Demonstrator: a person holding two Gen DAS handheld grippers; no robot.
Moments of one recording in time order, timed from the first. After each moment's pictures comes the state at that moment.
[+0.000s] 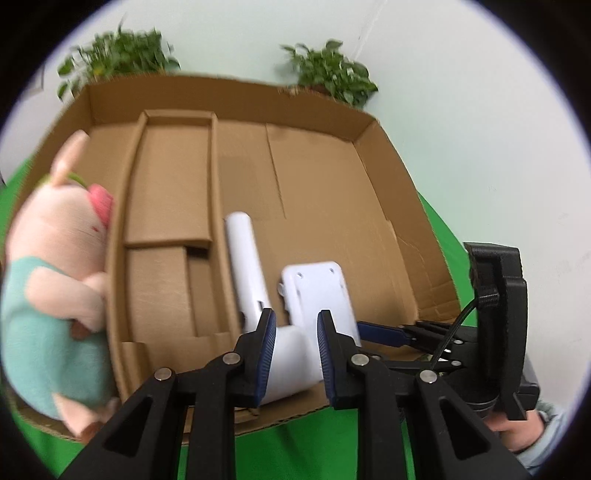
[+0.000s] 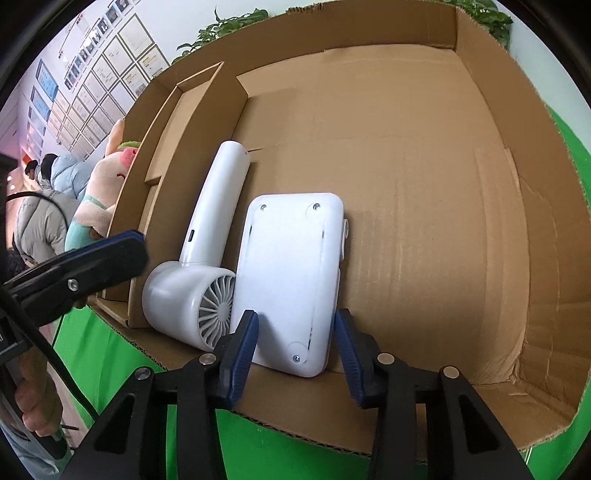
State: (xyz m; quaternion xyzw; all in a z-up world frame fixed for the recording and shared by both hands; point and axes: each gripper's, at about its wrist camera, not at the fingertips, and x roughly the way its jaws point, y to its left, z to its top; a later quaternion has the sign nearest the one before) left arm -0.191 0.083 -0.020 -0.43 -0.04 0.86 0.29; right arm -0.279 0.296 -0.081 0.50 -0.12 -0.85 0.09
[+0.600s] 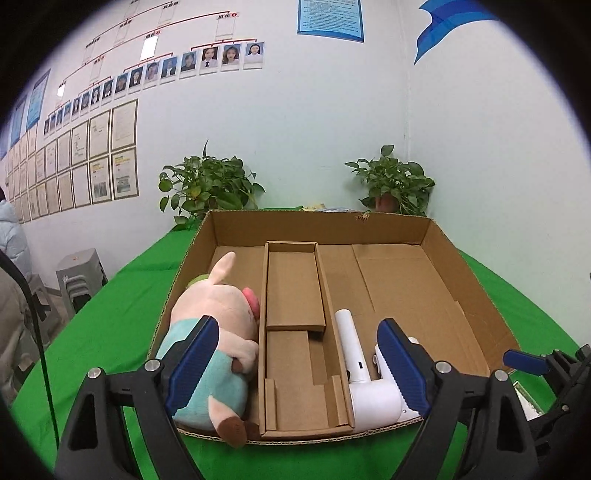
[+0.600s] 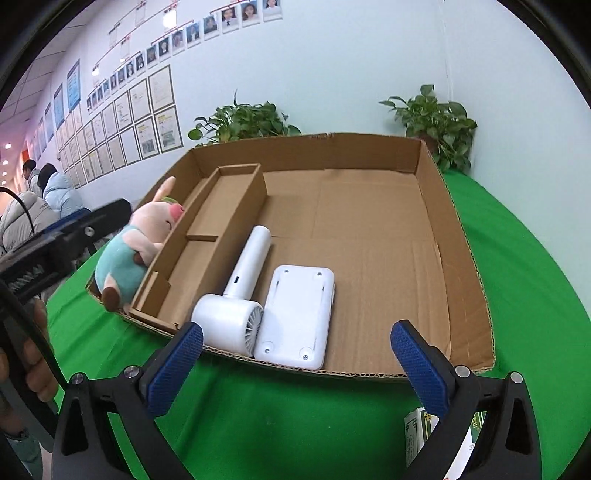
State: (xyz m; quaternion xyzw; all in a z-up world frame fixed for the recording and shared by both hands) left arm -0.123 0.034 0.019 -0.20 0.01 0.97 0.12; right arm -0.163 0.274 -0.022 0.31 -0.04 -0.95 0.02
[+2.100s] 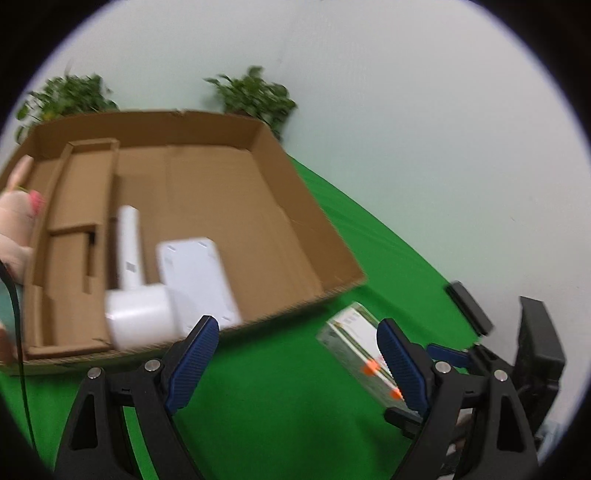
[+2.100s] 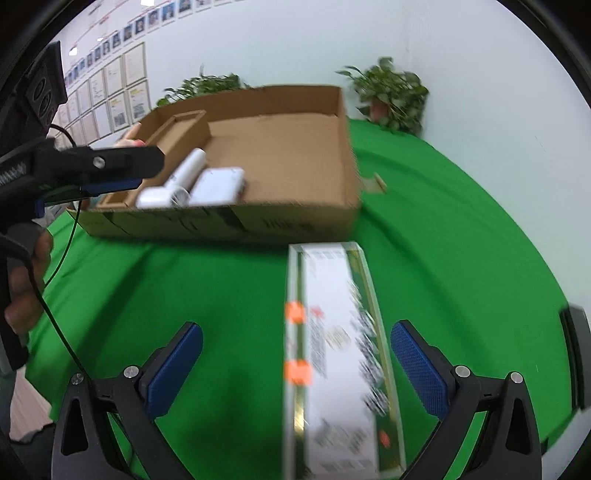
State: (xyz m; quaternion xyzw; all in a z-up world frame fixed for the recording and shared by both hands) left arm -0.101 0.136 -0.030 -0.36 -0.03 0.84 0.41; right arm -0.041 0.354 -0.076 0.37 -0.02 -0.93 -0.05
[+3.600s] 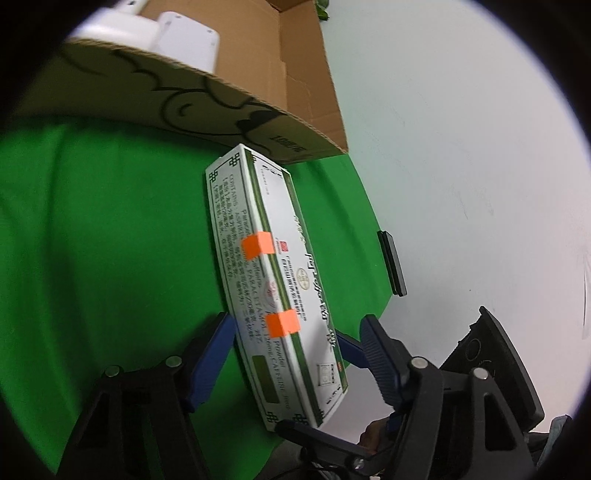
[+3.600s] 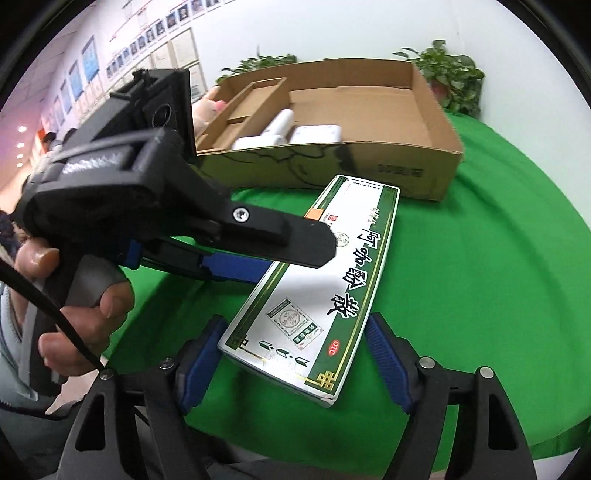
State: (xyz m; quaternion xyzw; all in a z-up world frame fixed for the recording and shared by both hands) left arm -0.085 0.135 -0.139 -0.55 -0.21 0.66 0.47; right arm -0.037 0.290 -0.099 0.40 -0.04 -0.91 0.08
